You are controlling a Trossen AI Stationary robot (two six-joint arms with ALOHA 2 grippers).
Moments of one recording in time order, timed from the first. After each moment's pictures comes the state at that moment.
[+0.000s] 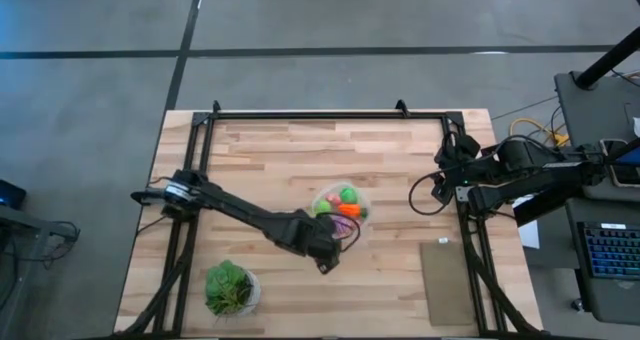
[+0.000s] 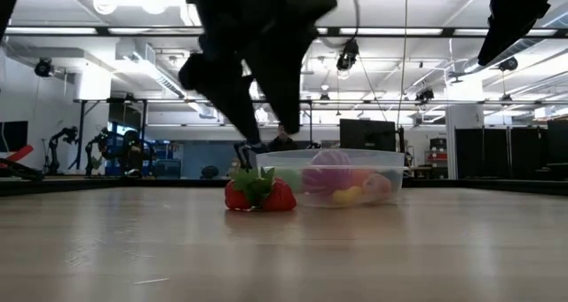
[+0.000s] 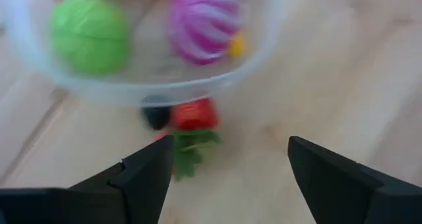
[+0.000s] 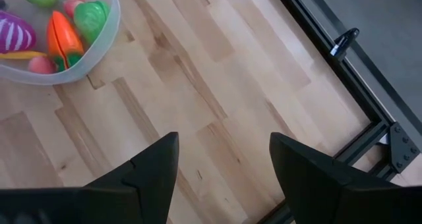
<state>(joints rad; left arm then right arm) -0.33 1.98 1.60 -0.84 -0.27 -0.93 0.12 0.82 1.00 -1.33 0.47 0.54</state>
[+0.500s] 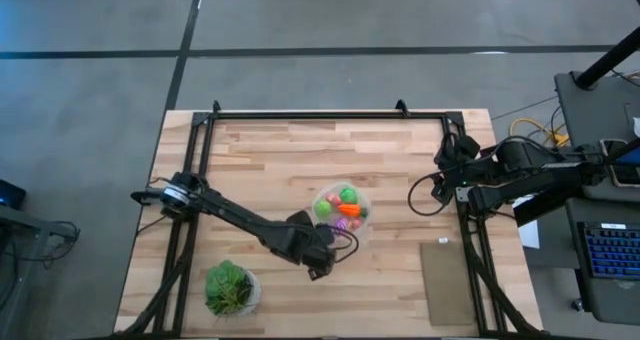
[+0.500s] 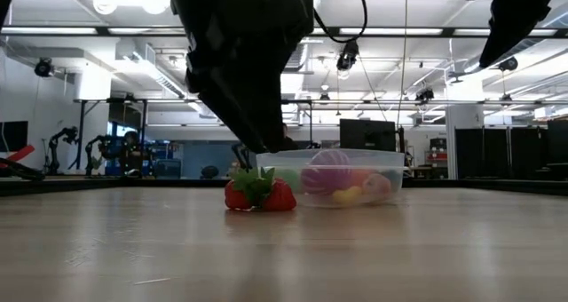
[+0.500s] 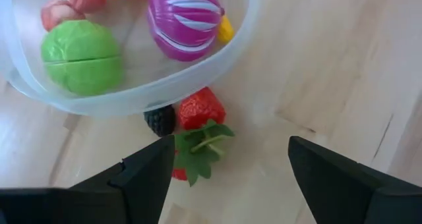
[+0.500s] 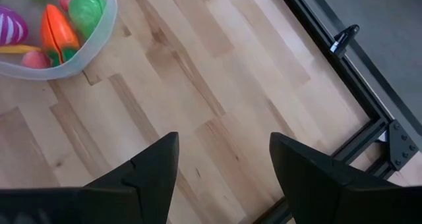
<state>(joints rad) -0.37 1.98 1.53 -0.79 -0.35 -0.72 0.12 0.82 0.98 -1.33 0.47 0.54</state>
